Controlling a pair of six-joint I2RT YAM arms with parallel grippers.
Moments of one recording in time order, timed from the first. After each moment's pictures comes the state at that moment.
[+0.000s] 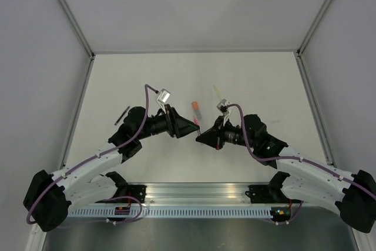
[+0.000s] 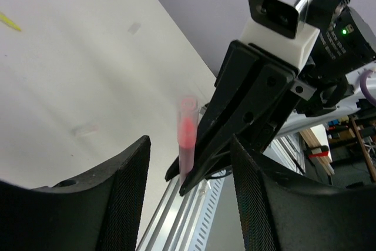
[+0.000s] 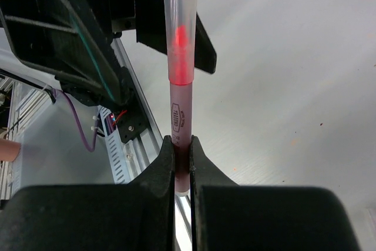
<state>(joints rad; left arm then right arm) -0.70 0.99 0.54 0.38 0.50 -0.77 0.82 0.95 0.51 0.23 -0.39 0.50</state>
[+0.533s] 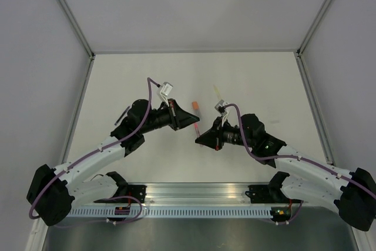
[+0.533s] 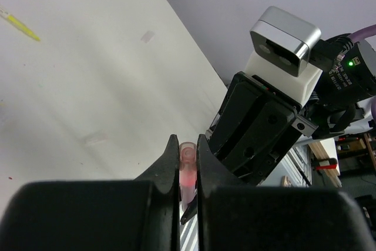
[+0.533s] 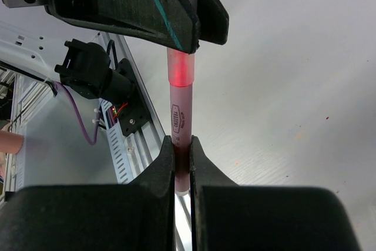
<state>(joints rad) -0.70 1.05 0.67 0.28 0.43 -0.75 0.82 0.97 0.52 0.22 -0.42 0.50</state>
